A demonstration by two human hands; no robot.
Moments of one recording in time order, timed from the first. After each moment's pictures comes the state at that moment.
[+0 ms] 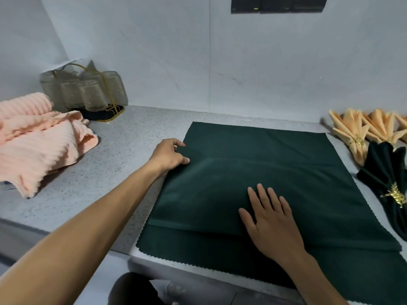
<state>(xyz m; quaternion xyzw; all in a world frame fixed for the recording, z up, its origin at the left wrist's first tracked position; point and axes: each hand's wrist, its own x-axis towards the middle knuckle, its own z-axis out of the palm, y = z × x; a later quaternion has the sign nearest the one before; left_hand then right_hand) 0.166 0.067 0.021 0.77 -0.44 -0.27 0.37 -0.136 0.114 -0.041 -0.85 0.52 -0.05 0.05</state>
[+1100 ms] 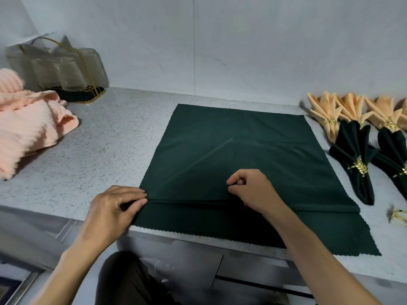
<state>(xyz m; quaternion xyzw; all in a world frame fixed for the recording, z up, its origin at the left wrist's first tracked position) 0.153 0.261 -0.040 0.69 -0.62 0.00 0.37 -0.133 0.110 -0.006 -0.72 0.55 -0.21 0.38</state>
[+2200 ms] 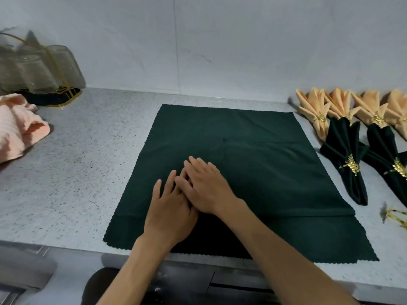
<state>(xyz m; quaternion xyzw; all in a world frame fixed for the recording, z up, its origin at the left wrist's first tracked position) 0.039 0.175 -0.049 0.72 -0.69 -0.01 0.05 -0.061 0.092 -0.021 -0.90 0.41 -0.05 0.13</state>
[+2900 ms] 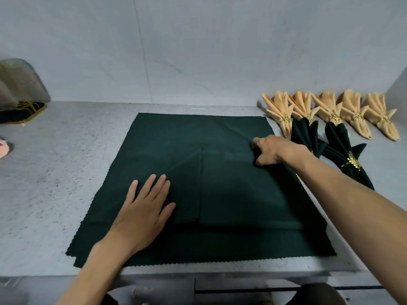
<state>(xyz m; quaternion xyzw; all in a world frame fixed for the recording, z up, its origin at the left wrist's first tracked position) 0.057 0.161 -0.039 0.65 -0.76 0.01 0.01 -0.247 -0.046 0.039 -0.80 0.59 0.15 0.03</state>
